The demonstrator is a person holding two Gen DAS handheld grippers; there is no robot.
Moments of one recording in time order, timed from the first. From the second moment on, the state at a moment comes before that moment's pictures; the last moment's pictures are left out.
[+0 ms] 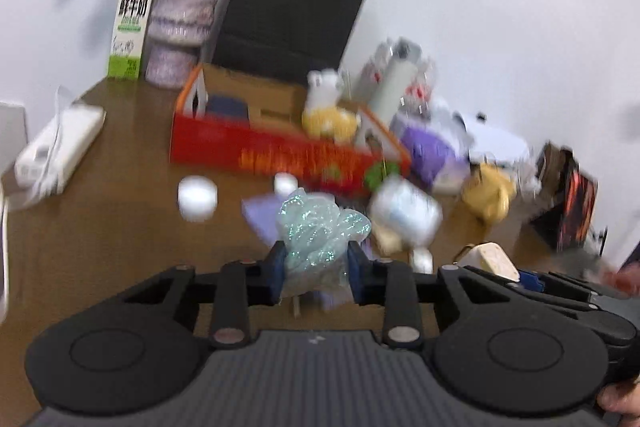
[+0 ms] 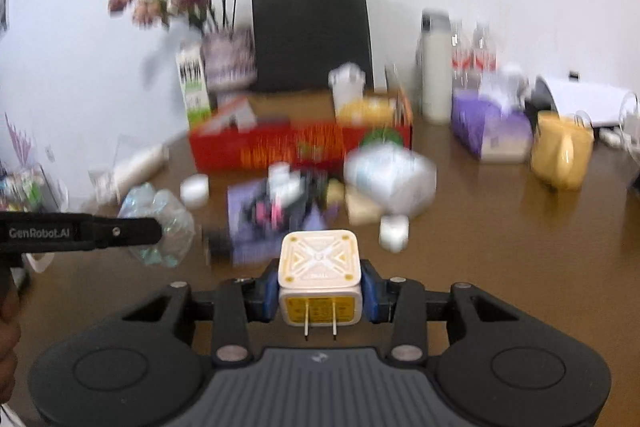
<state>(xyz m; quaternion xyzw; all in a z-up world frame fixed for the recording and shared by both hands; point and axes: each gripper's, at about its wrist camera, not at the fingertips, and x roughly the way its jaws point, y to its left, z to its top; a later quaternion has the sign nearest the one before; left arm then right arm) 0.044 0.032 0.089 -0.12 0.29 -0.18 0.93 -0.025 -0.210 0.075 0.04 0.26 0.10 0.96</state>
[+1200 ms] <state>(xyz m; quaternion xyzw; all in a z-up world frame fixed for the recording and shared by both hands) 0.350 -0.011 0.117 -0.01 0.38 -0.11 0.92 0.328 -0.207 0.104 0.03 0.43 0.06 0.90</state>
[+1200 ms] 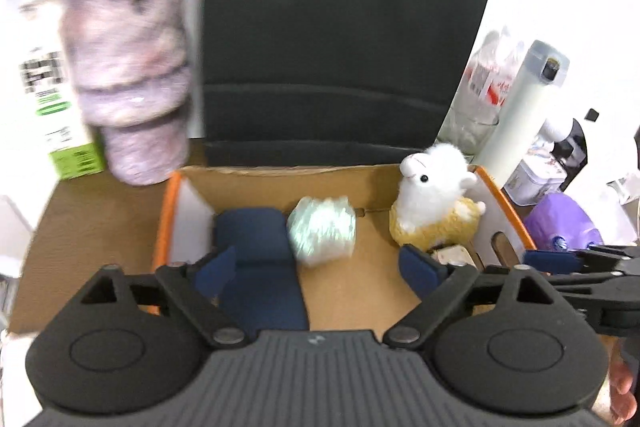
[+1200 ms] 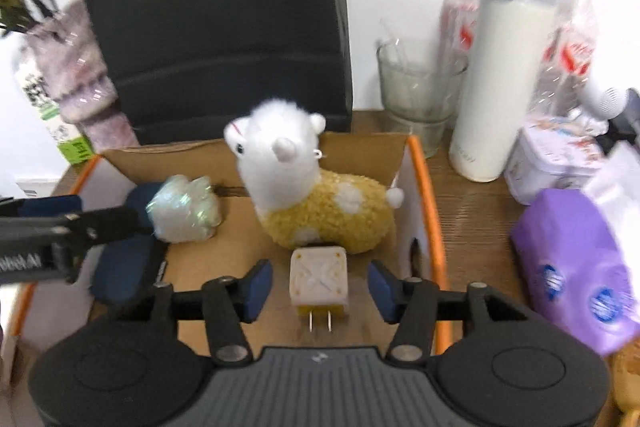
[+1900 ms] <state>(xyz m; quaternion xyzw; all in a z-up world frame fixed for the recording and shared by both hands) -0.004 0.005 0.023 -0.02 0.31 -0.04 0.95 -0.012 -0.211 0.029 0.00 0.34 0.08 0.94</state>
